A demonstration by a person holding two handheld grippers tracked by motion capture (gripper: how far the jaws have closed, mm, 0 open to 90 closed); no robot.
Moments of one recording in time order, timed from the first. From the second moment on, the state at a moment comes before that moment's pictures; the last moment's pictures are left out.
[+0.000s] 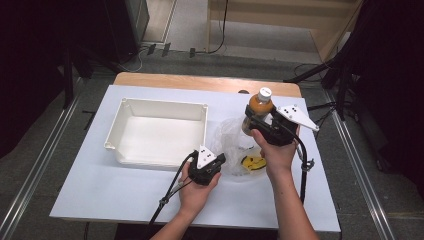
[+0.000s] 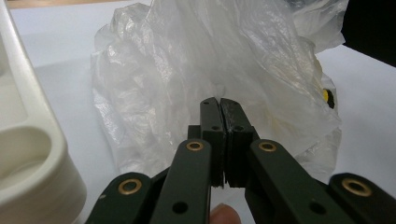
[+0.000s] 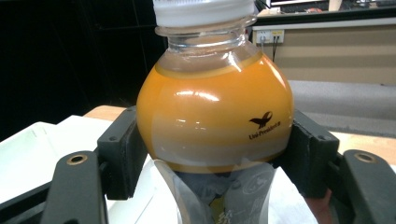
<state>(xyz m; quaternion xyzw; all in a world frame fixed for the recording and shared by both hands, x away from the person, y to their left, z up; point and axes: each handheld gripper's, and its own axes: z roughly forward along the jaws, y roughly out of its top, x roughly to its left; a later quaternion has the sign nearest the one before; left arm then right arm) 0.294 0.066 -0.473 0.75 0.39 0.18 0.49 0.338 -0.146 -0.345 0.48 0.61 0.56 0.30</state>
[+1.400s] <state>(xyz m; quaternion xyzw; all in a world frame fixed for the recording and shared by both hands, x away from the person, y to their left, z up) 0.265 0.139 -0.449 0.75 0.33 0.13 0.56 0.353 -0.119 -0.345 0.47 0.62 0.56 0.29</state>
